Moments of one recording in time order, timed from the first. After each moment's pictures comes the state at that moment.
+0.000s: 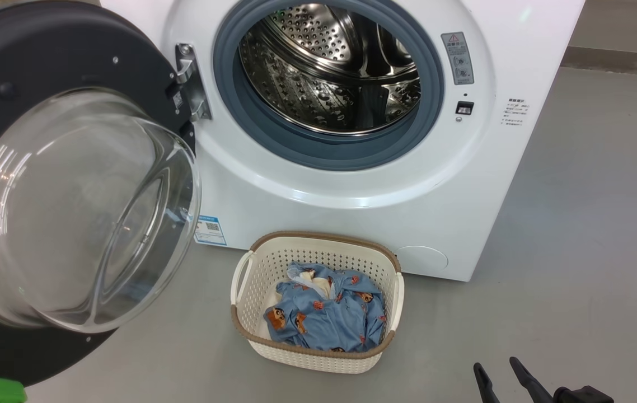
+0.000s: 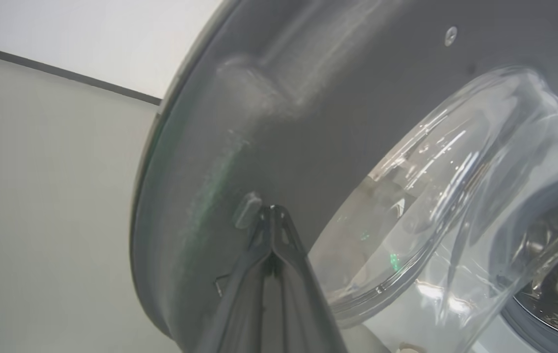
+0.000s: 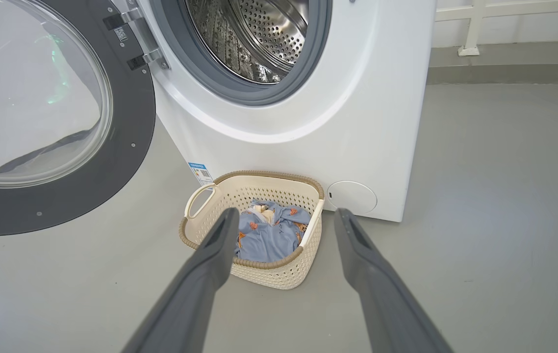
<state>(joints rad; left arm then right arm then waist) -0.17 0.14 0.36 0.41 -0.50 0.05 -0.26 0.11 -0.10 0.08 0.29 0.28 0.13 -0.25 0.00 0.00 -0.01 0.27</state>
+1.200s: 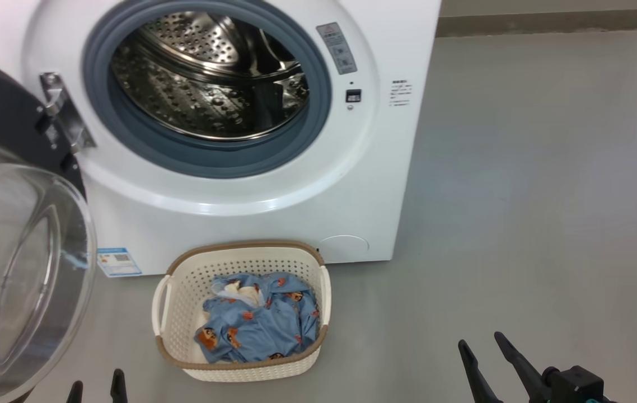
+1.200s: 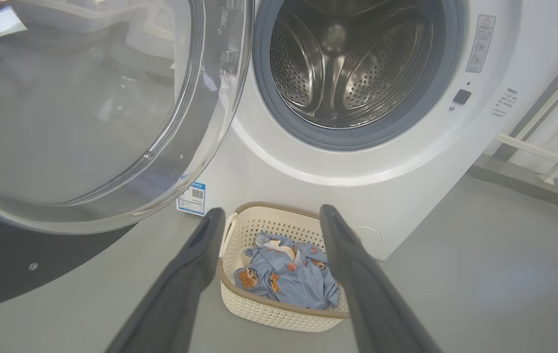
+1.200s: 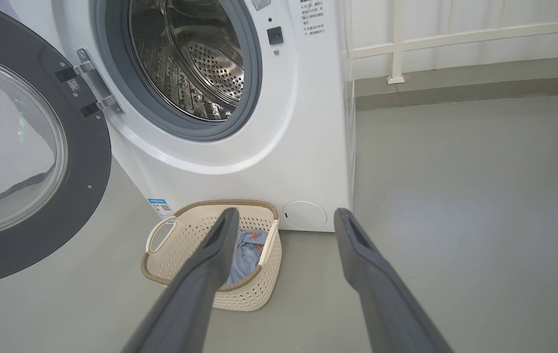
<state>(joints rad) 0.19 0.07 0.04 0.11 -0.42 -0.10 -0.25 0.07 -0.10 0.12 0.23 0.28 0.13 -0.25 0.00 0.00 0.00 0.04</state>
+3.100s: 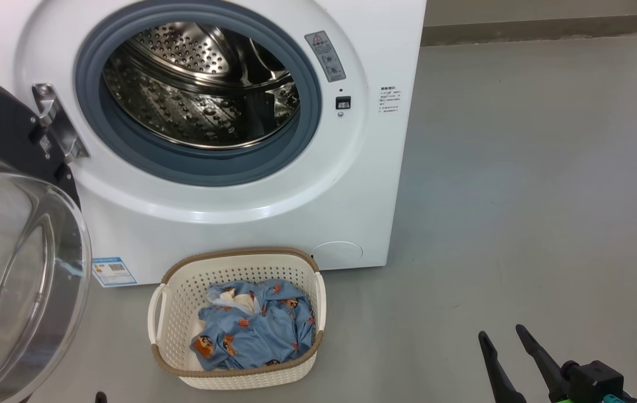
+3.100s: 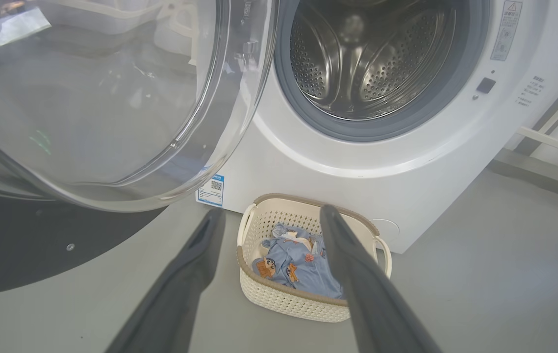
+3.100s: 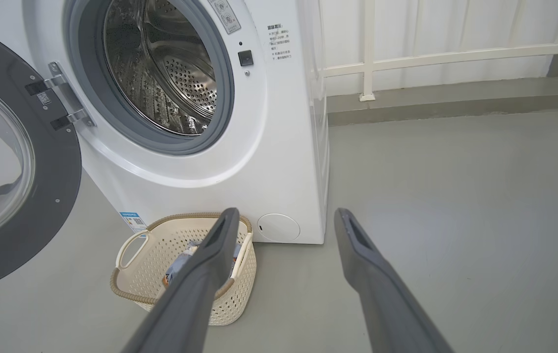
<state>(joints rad) 0.23 0.05 0.13 0.13 -0.37 -0.13 -0.25 0.06 -0.10 0.06 0.23 0.25 0.13 -0.25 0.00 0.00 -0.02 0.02</state>
